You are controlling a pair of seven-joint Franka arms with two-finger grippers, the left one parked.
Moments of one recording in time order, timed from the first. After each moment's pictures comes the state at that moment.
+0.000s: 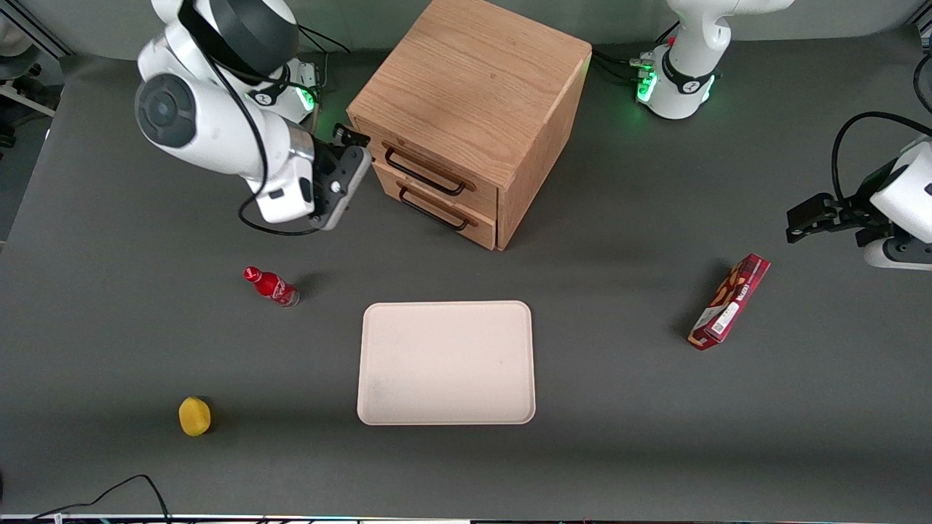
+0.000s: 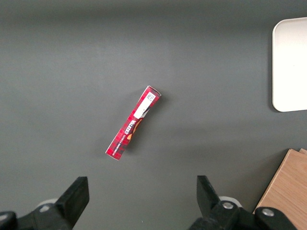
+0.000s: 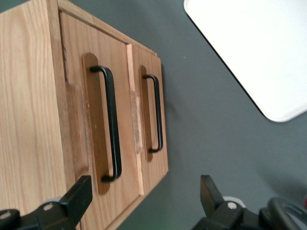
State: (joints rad) arm -0.10 0.16 0.63 -1.71 0.30 1.71 -0.46
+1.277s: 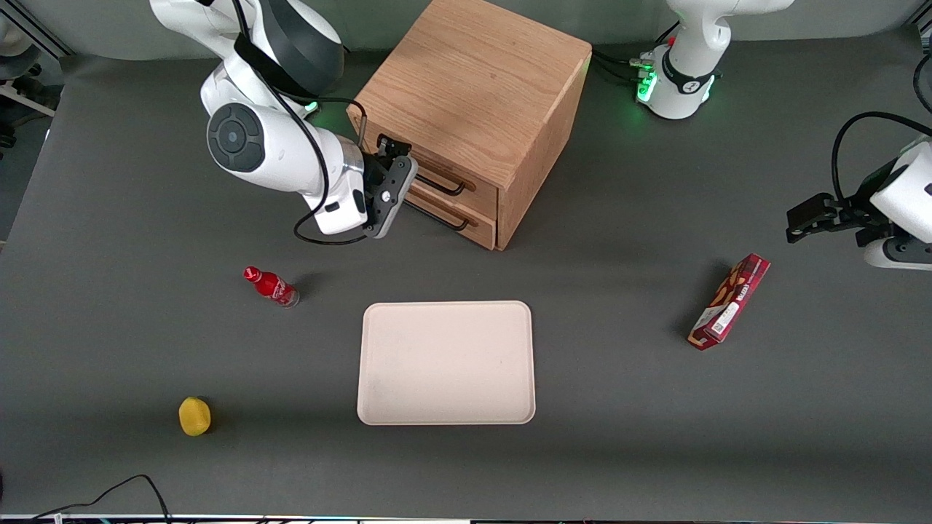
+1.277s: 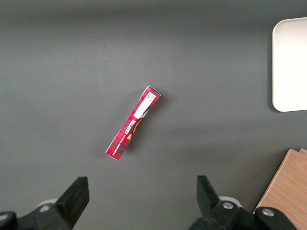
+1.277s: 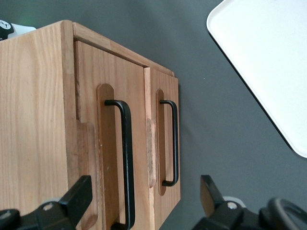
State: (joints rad) arm -0.01 0.25 0.63 -1.69 0.30 1.80 -0.43
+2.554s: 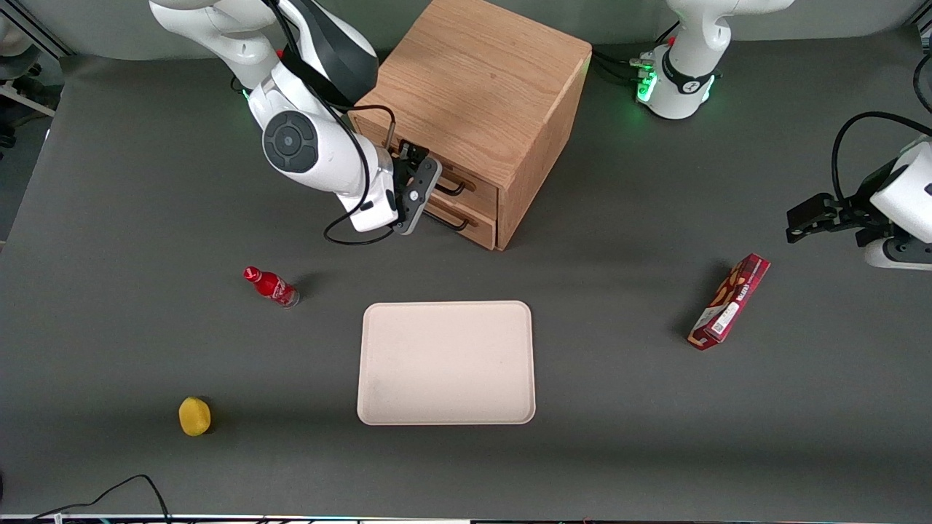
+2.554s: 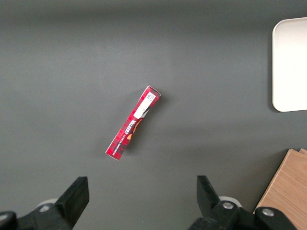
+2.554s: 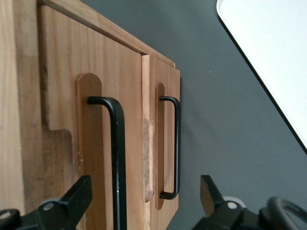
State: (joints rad) arm 0.05 0.27 0.63 -1.81 0.26 1.92 -0.43
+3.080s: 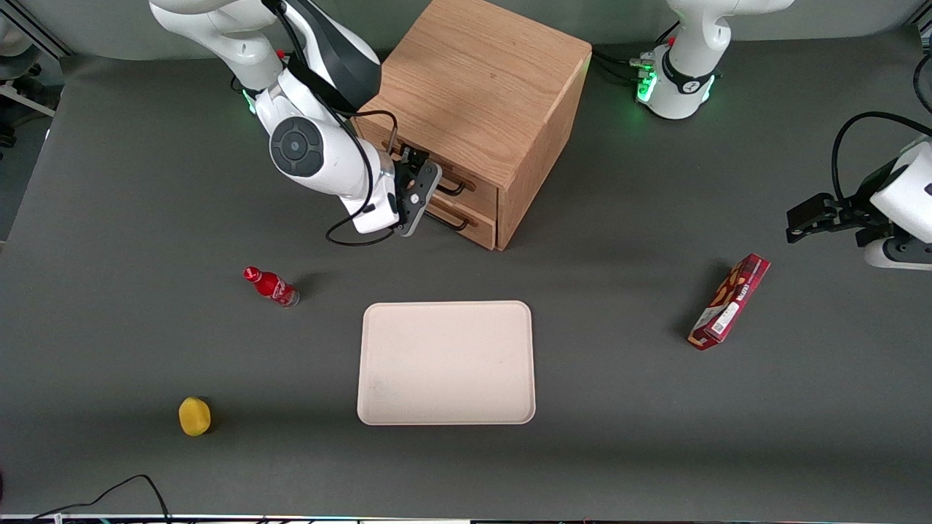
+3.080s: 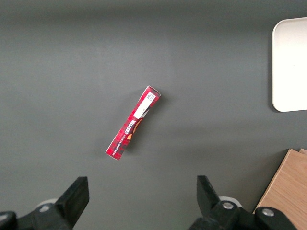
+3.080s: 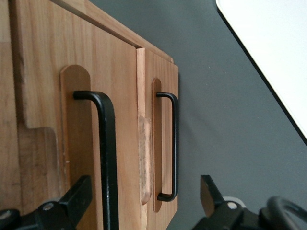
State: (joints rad) arm 0.05 0.27 0.63 -1.85 0.26 1.96 -0.43
